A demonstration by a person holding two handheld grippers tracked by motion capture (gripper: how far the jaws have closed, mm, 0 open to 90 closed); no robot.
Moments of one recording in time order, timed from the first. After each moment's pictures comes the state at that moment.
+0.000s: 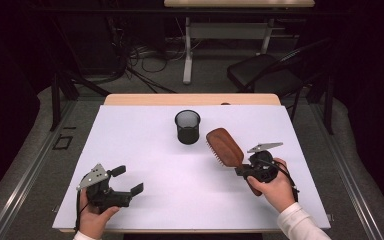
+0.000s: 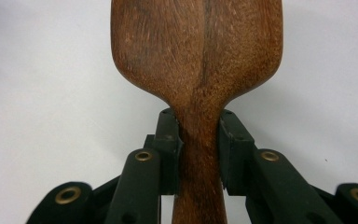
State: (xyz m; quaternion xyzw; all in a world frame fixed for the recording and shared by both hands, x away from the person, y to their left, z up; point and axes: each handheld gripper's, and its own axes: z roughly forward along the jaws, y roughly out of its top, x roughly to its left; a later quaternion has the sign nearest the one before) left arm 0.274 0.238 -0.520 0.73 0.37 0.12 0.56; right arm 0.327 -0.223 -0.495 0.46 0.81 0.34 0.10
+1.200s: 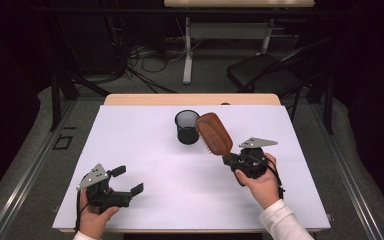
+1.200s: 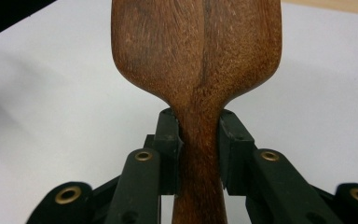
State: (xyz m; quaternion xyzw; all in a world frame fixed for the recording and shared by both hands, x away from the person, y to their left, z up) left arm 0.275 0.238 -0.521 0.73 0.37 0.12 0.56; right arm 0.329 -0.192 -0.480 0.44 0.77 0.43 0.15
